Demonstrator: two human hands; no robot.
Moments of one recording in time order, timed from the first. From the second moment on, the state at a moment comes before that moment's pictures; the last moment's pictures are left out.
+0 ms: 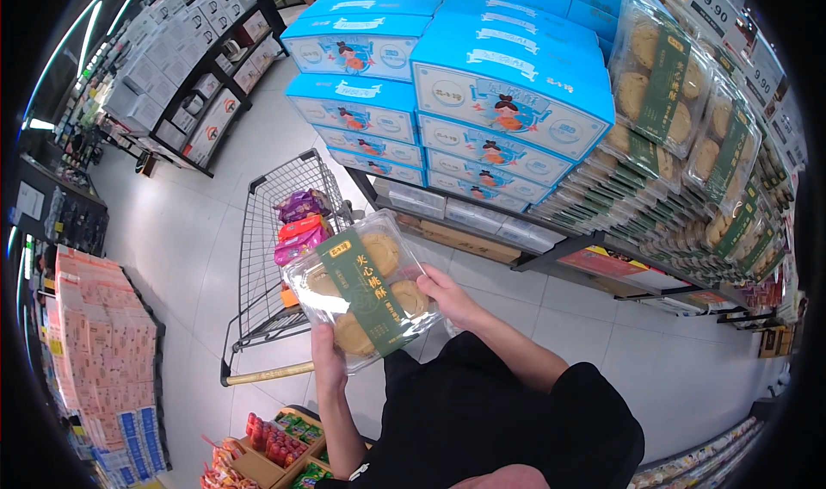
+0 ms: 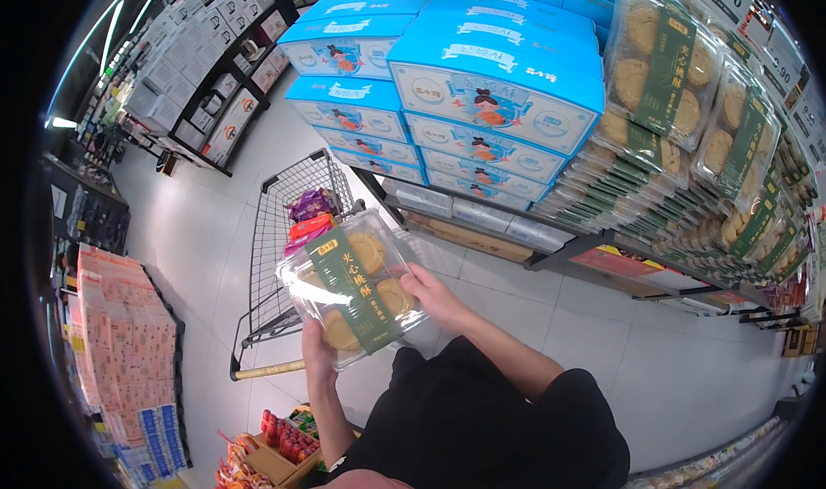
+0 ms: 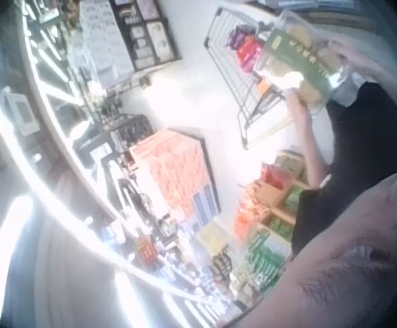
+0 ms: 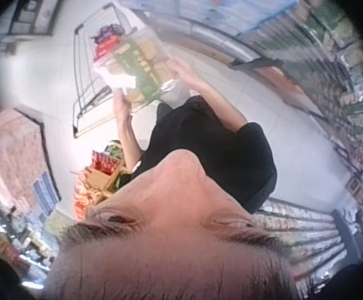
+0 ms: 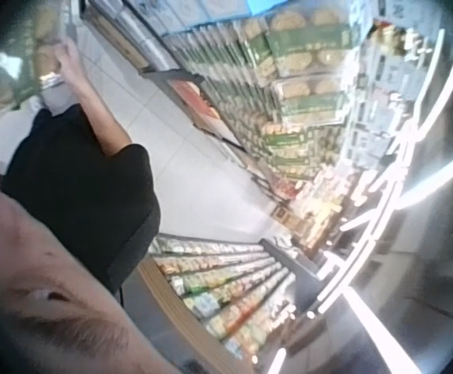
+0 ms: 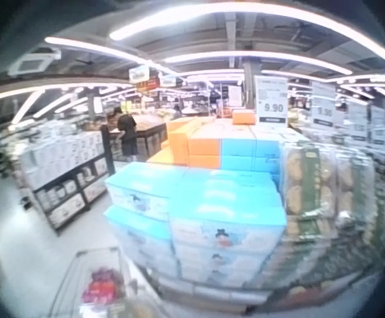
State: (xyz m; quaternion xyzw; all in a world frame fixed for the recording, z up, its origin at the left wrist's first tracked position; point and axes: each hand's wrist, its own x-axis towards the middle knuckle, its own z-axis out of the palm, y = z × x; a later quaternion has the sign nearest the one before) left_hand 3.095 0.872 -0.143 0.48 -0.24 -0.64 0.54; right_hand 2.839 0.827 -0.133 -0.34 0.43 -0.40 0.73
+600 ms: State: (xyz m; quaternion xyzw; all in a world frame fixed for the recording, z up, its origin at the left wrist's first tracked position) left_hand 3.271 0.844 -0.176 0.46 -0.37 -0.67 0.45; right_hand 3.005 0.771 -0.149 -0.30 0.54 -0.40 0.67
